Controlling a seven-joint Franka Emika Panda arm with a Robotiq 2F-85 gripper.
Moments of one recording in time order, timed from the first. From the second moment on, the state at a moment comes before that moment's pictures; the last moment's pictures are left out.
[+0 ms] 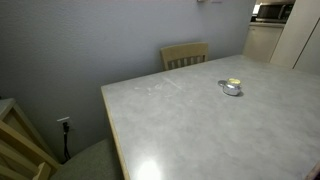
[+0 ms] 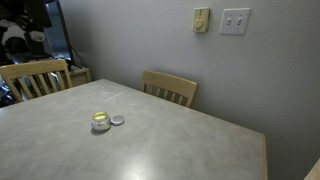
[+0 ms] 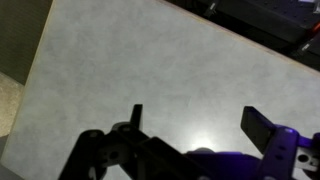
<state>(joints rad) 0.02 -0.46 -0.06 -2.38 -0.31 1.84 -0.39</state>
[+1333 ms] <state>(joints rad) 0.03 -0.33 -0.04 -2.27 -0.34 1.85 -0.37</state>
